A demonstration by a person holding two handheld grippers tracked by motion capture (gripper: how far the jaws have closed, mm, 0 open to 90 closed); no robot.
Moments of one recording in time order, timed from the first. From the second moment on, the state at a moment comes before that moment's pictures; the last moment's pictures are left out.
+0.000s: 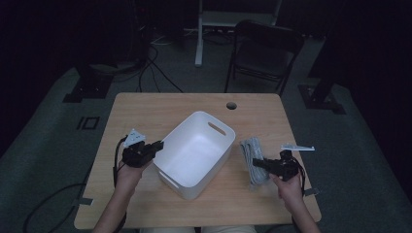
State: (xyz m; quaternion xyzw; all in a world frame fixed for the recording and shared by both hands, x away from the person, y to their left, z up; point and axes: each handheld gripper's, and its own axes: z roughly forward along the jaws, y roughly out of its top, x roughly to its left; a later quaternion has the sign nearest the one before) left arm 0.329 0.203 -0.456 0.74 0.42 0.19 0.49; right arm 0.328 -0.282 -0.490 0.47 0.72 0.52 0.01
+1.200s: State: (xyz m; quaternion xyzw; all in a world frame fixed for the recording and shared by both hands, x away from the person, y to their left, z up) left arm 0.335 0.205 -0.461 0.75 0.39 0.18 0.50; right arm 0.376 -0.222 -0.496 0.49 0.70 0.51 0.02
